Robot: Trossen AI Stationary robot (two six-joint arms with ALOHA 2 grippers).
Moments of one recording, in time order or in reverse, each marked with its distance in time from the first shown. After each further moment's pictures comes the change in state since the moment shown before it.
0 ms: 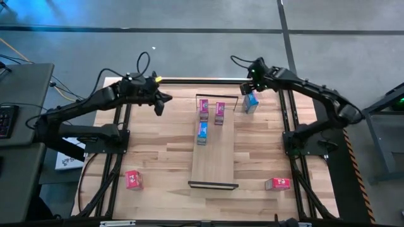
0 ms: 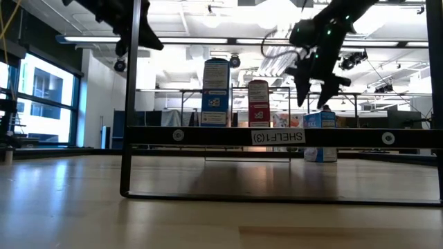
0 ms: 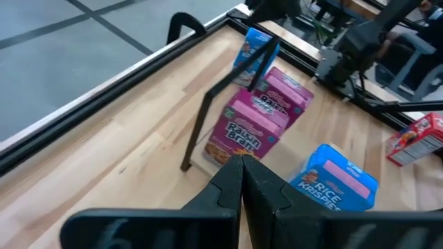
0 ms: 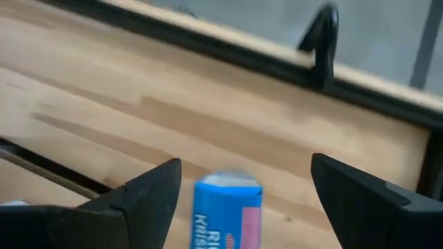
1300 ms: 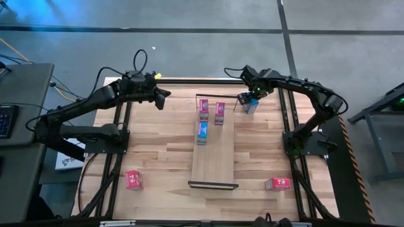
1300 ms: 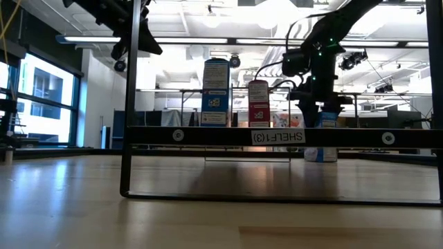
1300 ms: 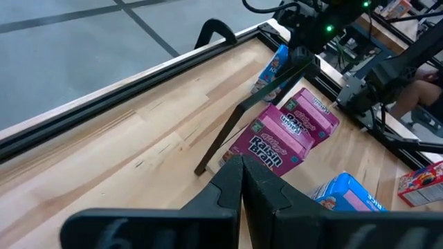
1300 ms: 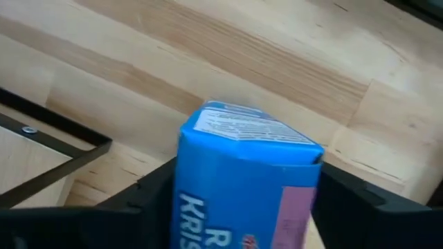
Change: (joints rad) left arm 0.047 0.007 0.000 0.005 -0.046 -0.121; right arm -0.012 0.187 -0.001 -0.113 -0.112 -0.043
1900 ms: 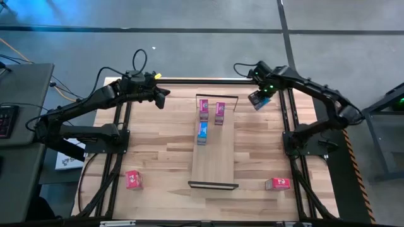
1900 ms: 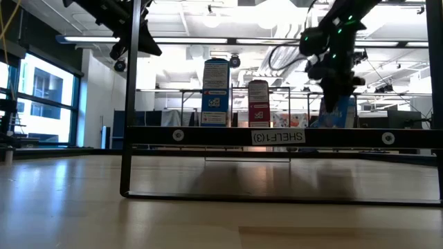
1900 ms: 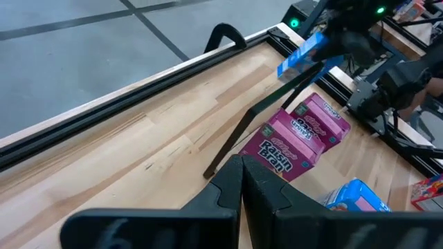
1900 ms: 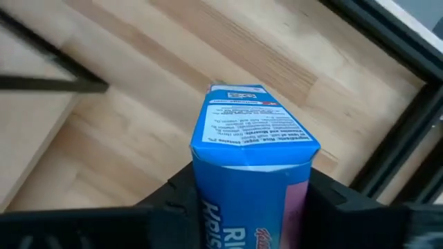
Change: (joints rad) left arm 0.000 0.000 0.000 0.000 -0.037 0.000; right arm -0.045 -0.214 0.000 -0.167 -0.017 -0.221
